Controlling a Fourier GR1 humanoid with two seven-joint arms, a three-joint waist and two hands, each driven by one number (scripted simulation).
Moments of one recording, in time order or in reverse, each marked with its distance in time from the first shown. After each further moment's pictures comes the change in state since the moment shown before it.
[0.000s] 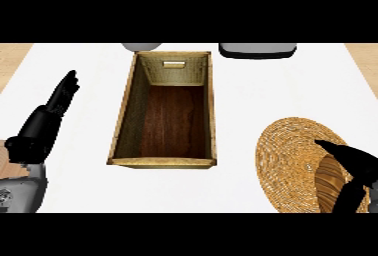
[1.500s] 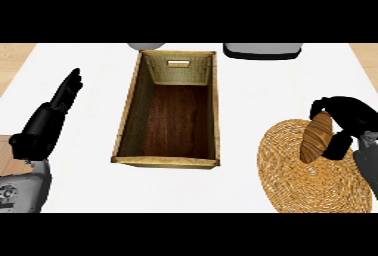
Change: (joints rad) left arm -0.026 -0.048 0.040 0.018 -0.043 -0.056 -0.013; right arm -0.331 0.015 -0.011 0.310 0.336 -0.219 -0.385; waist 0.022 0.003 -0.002
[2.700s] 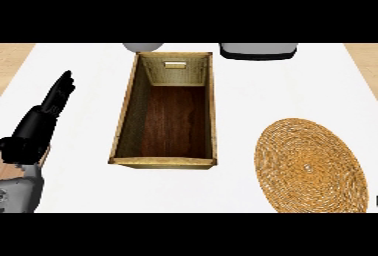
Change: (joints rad) left arm 0.026 0.014 0.031 -0.013 0.005 -0.017 -0.002; right arm -0.664 0.178 -0.353 -0.286 -0.536 0.040 0.291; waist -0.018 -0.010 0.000
